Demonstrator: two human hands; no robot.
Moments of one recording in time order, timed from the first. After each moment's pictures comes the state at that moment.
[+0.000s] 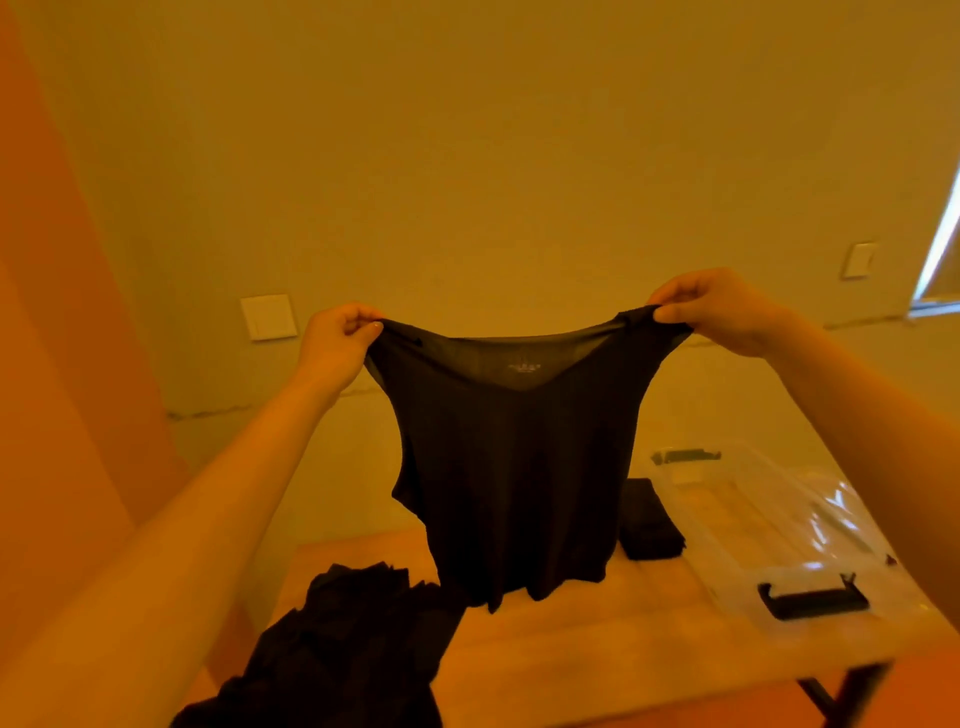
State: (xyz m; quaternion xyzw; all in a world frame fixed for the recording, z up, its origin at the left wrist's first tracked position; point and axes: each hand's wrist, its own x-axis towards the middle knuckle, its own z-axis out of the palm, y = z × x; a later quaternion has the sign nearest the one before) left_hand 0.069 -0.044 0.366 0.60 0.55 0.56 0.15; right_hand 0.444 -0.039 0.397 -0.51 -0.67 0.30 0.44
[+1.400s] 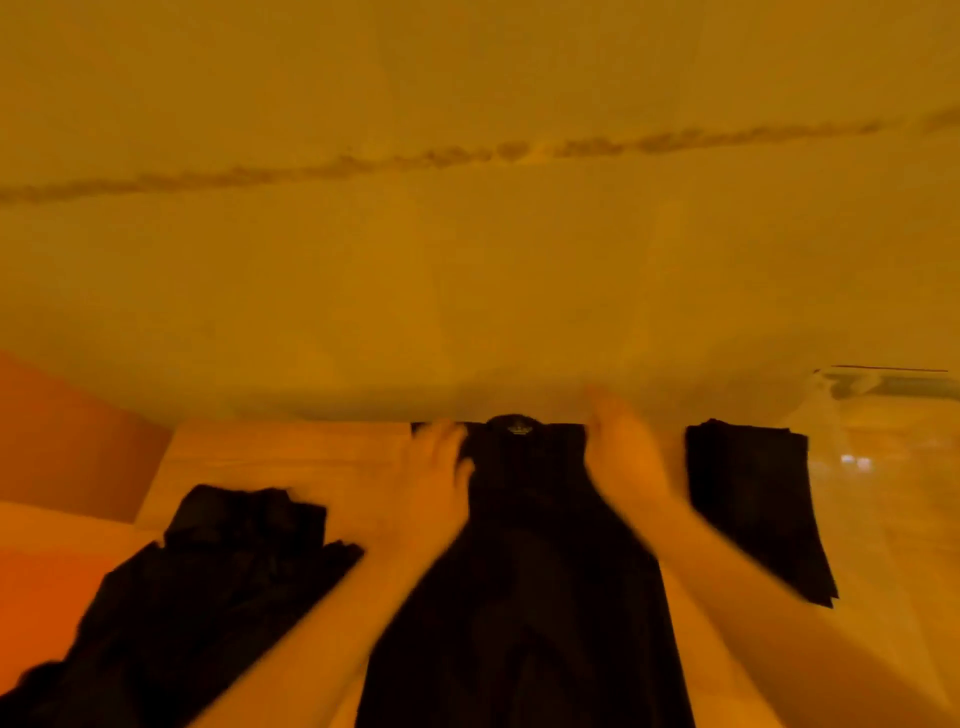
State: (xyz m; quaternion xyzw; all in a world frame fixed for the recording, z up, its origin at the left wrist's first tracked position) left_hand 0.177 0.184 -0.032 0.62 0.74 0.17 0.20; right_hand 0.373 0.256 -0.006 -0.66 -0.70 0.28 0.10
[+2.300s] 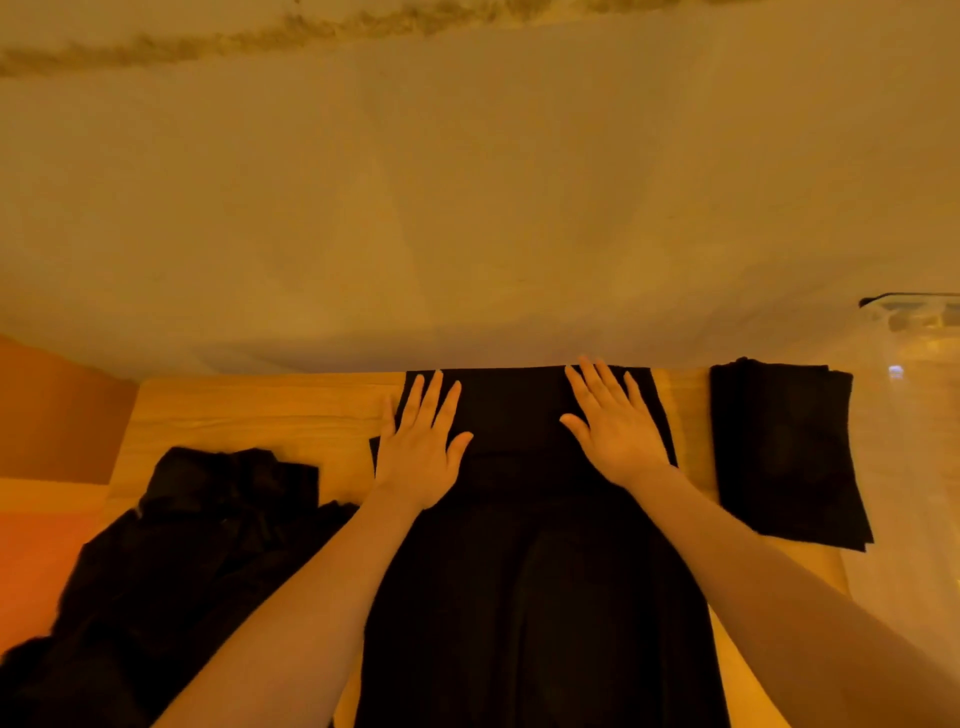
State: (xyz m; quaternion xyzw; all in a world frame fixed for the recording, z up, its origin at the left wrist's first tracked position) left_hand 0.141 0.190 -0.115 0.70 0.70 -0.08 0.13; right_hand 0.383 0.248 -0.110 -0.56 -0.81 0.15 -0.07
